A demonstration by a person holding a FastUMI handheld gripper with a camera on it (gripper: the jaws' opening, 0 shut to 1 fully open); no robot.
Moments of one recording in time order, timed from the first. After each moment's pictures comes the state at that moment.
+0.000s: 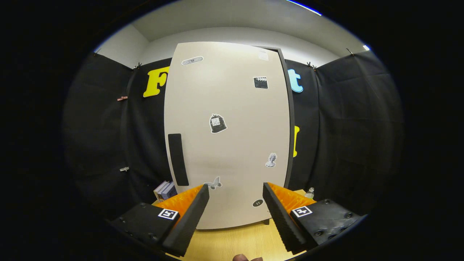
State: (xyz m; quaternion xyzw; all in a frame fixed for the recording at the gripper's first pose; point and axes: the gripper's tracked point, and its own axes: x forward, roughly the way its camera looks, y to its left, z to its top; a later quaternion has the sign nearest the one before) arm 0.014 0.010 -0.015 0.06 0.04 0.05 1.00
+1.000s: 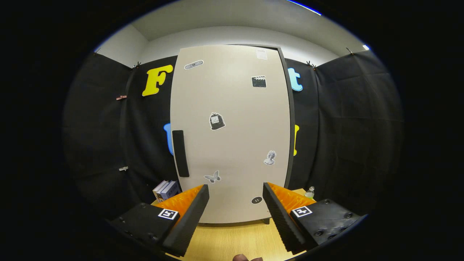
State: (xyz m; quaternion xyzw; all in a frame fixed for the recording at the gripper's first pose) arm 0.018 0.008 -0.024 0.06 0.04 0.04 1.00
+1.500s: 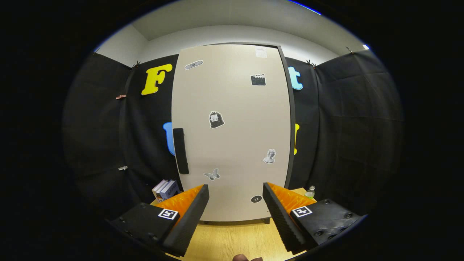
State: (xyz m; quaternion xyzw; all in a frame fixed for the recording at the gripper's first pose) arm 0.021 0.008 -0.030 0.06 0.04 0.04 1.00
